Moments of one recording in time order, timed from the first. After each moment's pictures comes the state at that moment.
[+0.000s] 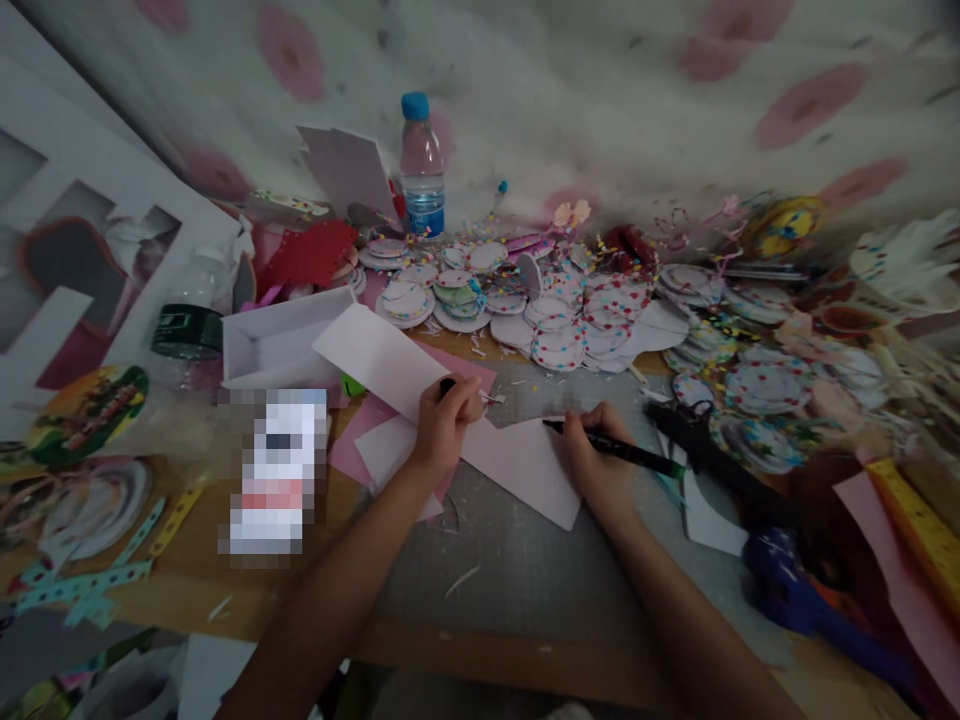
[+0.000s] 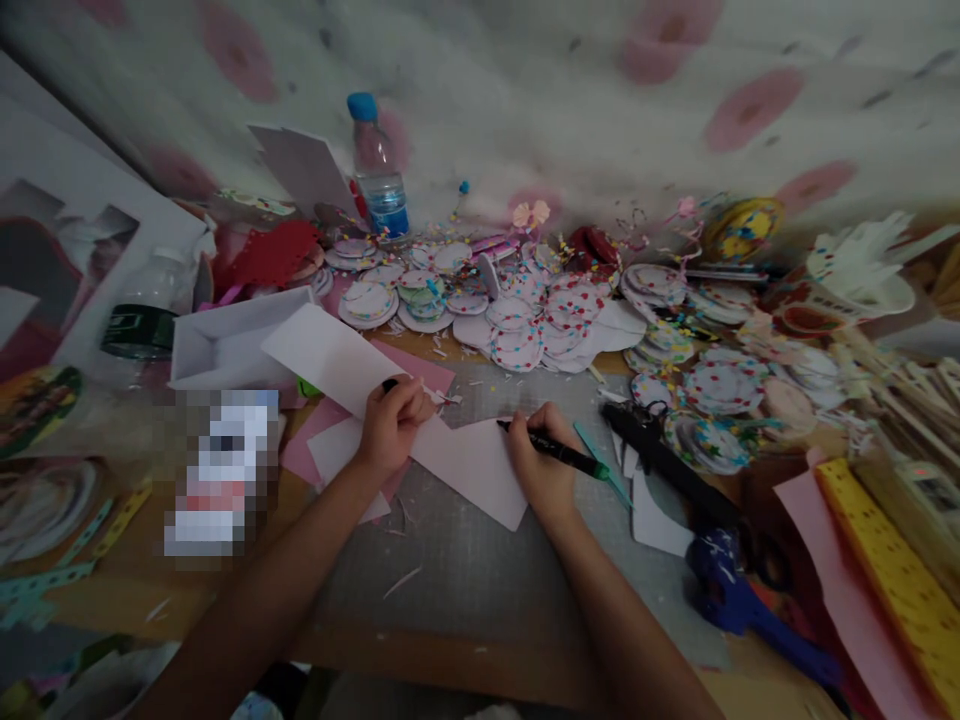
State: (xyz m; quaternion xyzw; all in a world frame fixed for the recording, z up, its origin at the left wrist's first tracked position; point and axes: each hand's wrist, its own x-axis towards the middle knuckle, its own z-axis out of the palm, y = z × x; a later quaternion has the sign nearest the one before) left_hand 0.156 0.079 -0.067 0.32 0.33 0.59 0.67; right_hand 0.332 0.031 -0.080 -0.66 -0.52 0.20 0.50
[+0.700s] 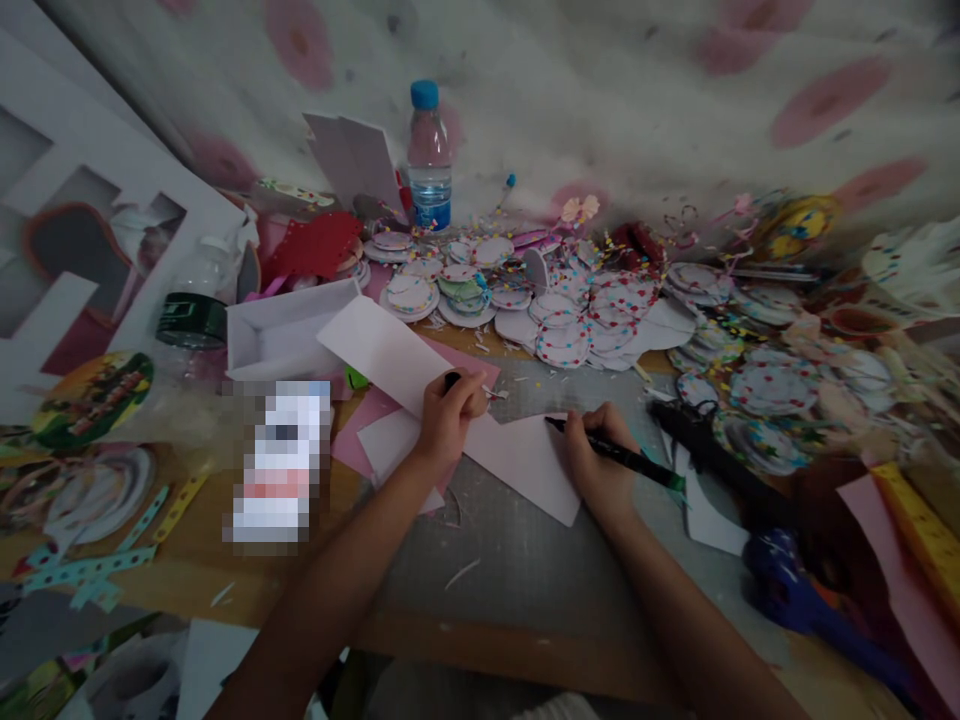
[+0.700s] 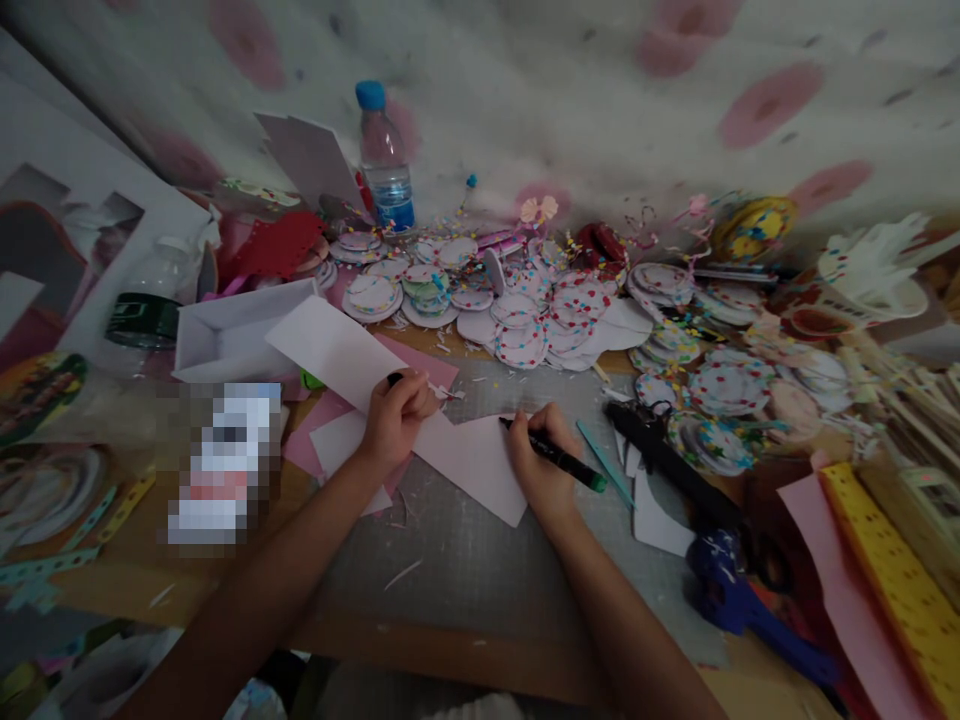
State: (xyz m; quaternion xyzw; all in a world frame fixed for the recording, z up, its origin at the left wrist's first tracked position) left_hand 0.158 0.079 -0.066 0.32 0.33 0.58 0.67; right_hand 0.332 0.026 -0.086 -0.65 -0.54 0.17 0.50
